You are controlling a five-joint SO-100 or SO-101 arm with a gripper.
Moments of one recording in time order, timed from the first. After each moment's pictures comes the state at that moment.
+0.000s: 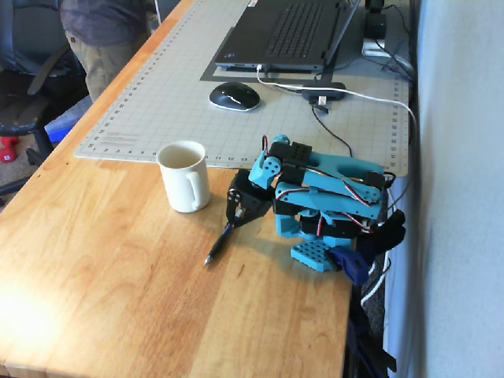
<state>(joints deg) 6.2 190.5 180.5 67.5 -9.6</state>
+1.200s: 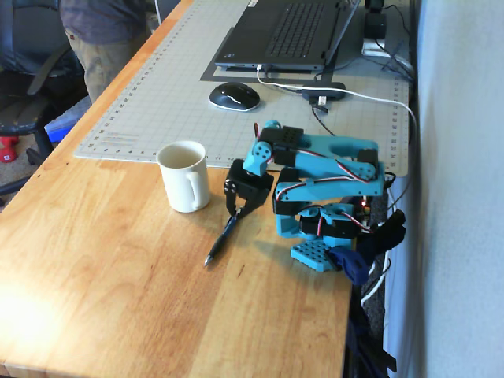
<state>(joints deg) 6.2 168.4 165.4 67.5 -9.6</state>
